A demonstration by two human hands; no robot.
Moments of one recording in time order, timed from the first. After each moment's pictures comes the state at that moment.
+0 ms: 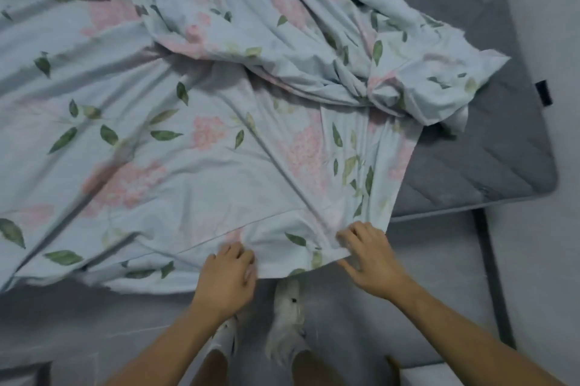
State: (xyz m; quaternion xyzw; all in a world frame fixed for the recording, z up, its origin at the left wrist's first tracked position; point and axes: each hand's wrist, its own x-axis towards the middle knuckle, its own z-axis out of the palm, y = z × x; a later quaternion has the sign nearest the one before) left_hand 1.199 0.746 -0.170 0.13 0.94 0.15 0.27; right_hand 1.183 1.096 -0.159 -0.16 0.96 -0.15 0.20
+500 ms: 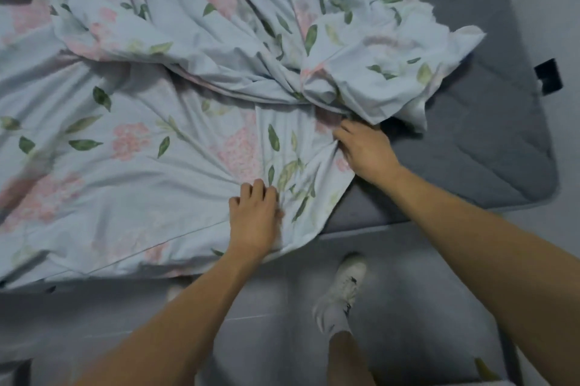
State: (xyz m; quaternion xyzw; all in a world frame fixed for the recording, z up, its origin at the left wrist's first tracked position) left_hand 1.075 0.976 -0.196 0.08 0.98 0.05 0.17; right_hand 0.947 1.241 -0.206 -0.22 0.97 -0.09 0.04
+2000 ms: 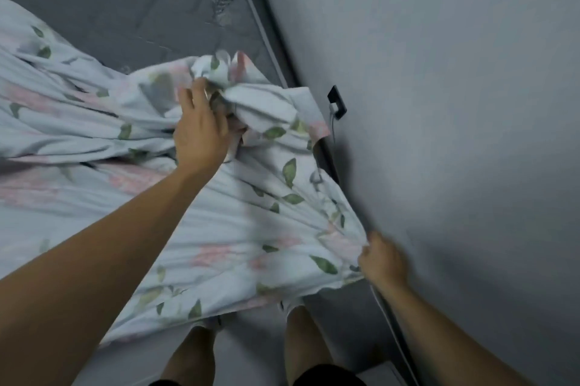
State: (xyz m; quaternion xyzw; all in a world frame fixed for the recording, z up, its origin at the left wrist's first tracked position) left_hand 0.820 1.433 -0.066 0.04 0.97 0.23 0.02; right_hand 1.117 1.691 -0.125 0.38 0.85 -0.15 0.33
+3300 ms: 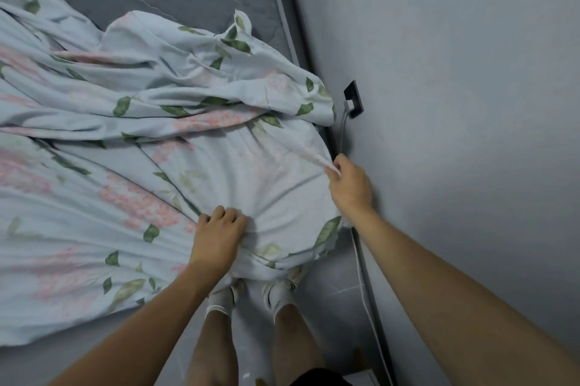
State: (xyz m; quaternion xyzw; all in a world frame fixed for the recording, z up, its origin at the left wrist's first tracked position) left_hand 0.993 1.384 -0.172 0.23 0.94 0.02 0.23; right_hand 0.951 1.687 -0.178 0.22 0.92 -0.29 0.16
